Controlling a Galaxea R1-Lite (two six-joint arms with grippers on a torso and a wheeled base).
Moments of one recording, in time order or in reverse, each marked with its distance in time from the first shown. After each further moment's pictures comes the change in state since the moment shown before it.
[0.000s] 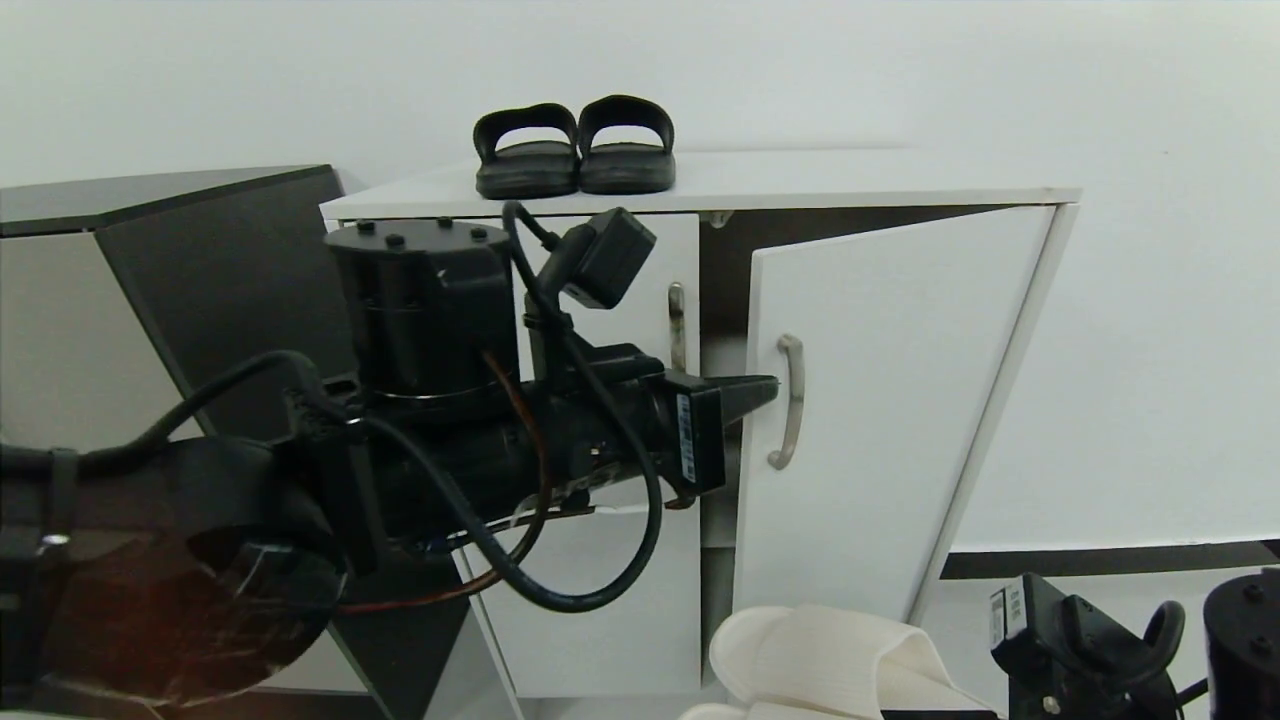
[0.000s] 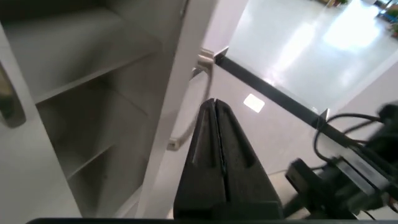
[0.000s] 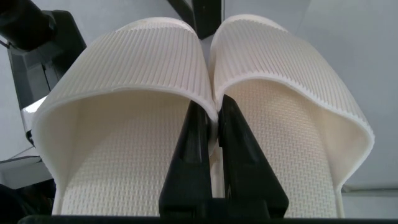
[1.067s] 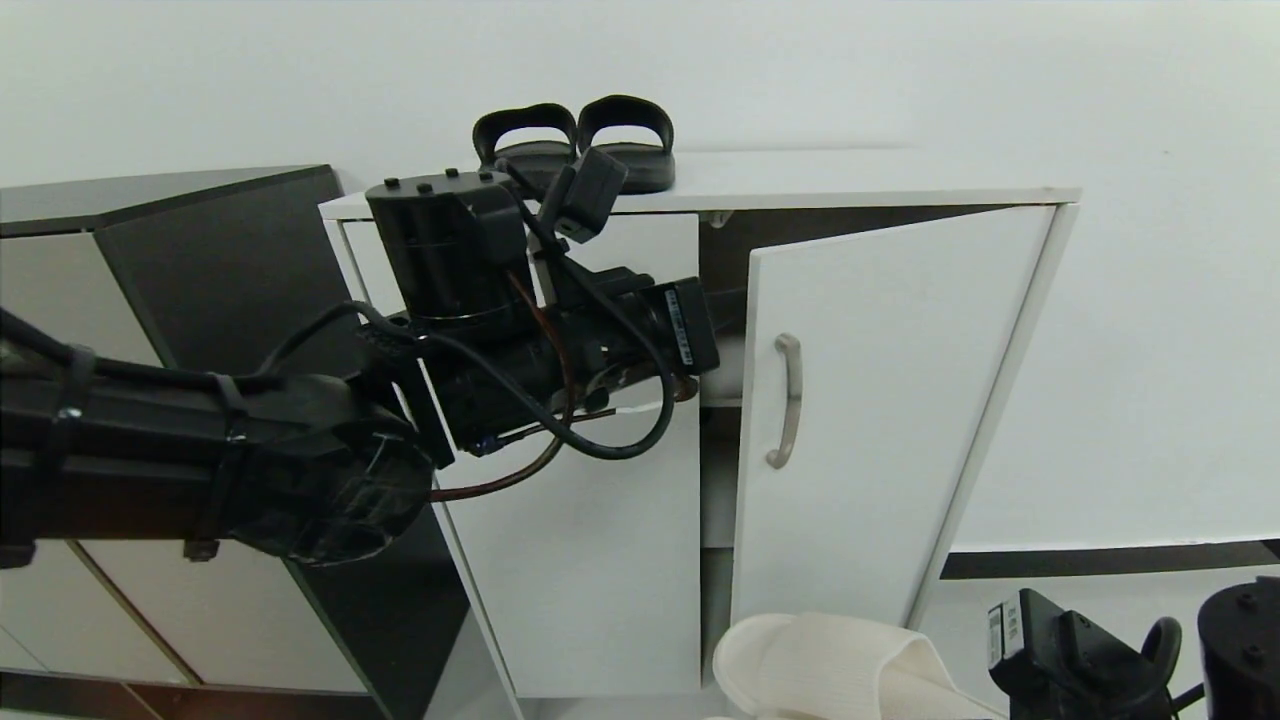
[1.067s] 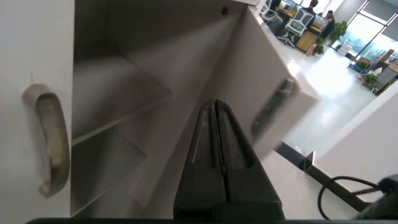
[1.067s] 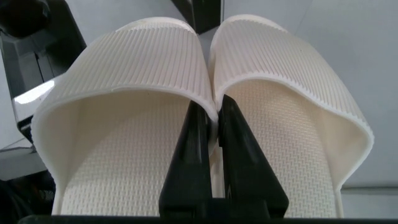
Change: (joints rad) left arm 0.098 0.145 -0.177 -0.117 -0.063 -0.111; right arm 0.001 0.004 0.014 0.006 0.002 -0.042
